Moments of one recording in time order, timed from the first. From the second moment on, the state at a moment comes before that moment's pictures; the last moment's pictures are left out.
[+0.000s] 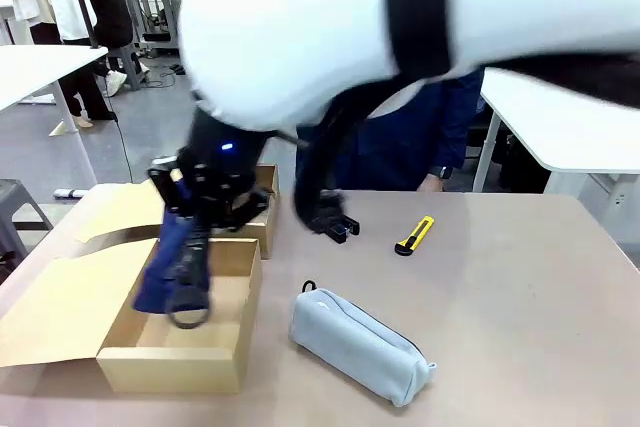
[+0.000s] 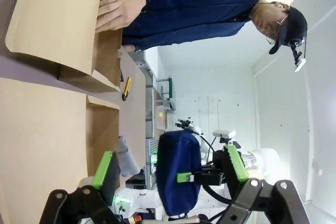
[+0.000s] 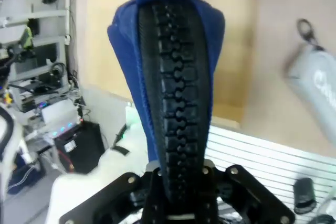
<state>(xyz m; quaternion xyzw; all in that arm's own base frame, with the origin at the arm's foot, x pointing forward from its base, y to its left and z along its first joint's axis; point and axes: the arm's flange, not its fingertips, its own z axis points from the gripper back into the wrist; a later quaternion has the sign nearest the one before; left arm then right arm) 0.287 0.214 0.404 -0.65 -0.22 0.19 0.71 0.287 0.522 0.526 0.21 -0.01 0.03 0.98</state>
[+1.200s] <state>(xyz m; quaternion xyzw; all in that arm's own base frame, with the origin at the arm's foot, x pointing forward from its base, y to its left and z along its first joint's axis) 0.287 0.214 0.404 -0.65 -0.22 0.19 0.71 0.346 0.564 0.433 0.17 0.02 0.02 0.98</state>
